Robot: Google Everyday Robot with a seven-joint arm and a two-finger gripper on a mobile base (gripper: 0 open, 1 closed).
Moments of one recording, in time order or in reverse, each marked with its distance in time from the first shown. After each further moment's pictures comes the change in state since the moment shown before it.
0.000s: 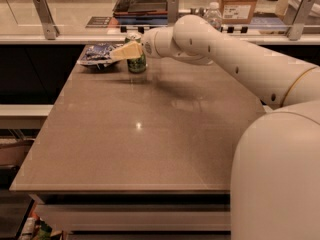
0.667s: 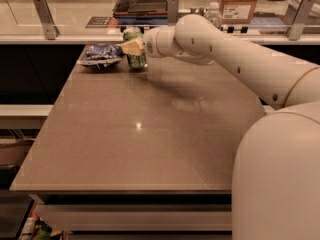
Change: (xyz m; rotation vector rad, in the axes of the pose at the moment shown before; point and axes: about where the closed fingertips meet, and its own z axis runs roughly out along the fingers) arm -0.001 -0.004 -0.004 0.007 -0.002 0.000
